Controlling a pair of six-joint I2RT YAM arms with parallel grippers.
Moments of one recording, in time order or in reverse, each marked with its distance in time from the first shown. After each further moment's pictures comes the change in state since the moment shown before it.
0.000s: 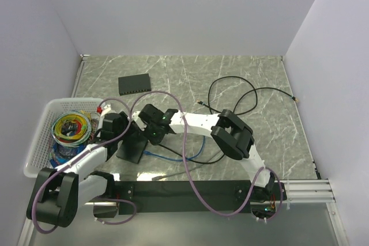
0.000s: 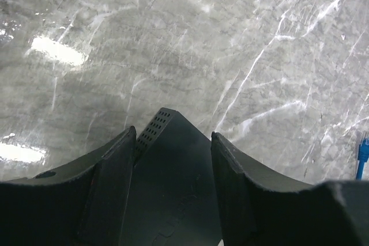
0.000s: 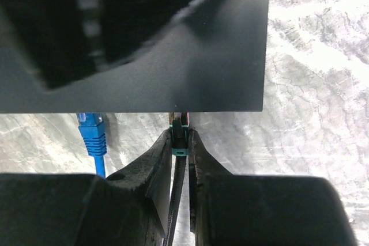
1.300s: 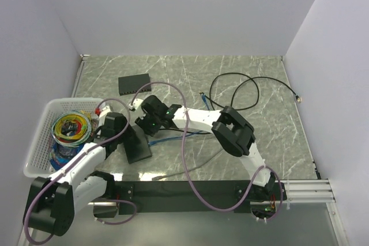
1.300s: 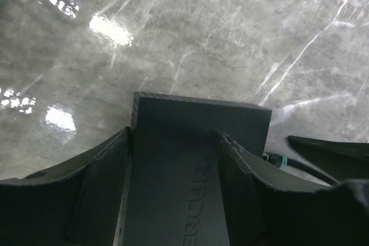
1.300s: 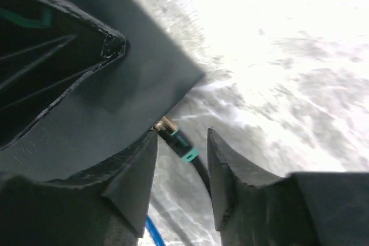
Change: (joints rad) left arm -0.039 -0.092 0.087 -0.340 -0.147 -0.019; right arm -0.055 0.019 0.013 0.197 -0.010 0.009
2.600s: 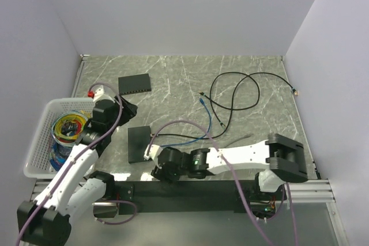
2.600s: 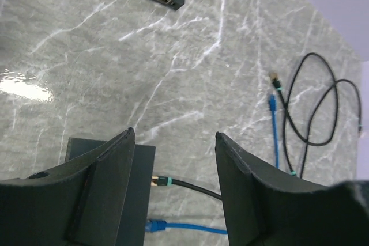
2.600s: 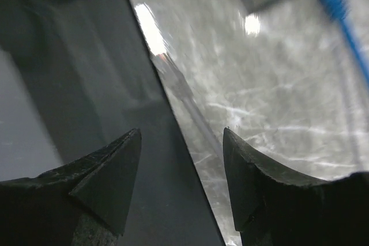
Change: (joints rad) left arm -0.017 -0.137 0.227 -0.024 0.108 -0.002; right arm 0.401 -0.615 -0.667 0.039 0.224 0.248
